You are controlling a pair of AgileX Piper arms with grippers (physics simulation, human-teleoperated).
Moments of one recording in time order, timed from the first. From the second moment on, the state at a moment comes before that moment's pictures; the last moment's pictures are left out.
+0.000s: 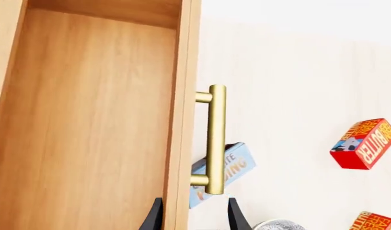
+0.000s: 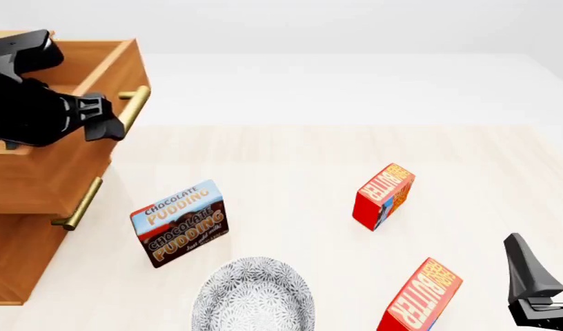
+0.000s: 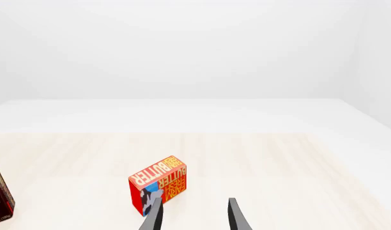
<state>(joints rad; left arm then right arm) -0.15 1.19 -1.20 0.95 -0.28 0.00 0.03 -0.01 -0.02 0.00</state>
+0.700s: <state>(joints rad) -0.30 1.24 -1.23 0.93 -0.30 0.00 0.03 -0.01 -0.02 0.00</state>
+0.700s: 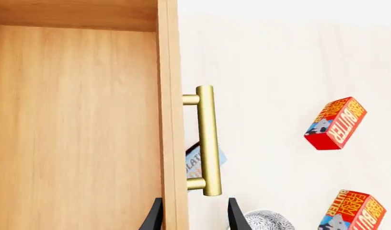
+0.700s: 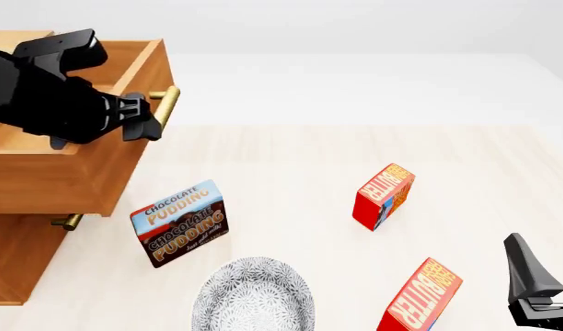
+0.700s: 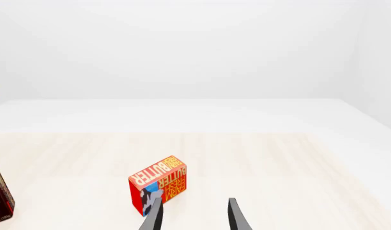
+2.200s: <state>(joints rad) -0.36 1.27 -1.49 1.15 -0.20 0.00 0.03 -0.01 -0.02 0.00</state>
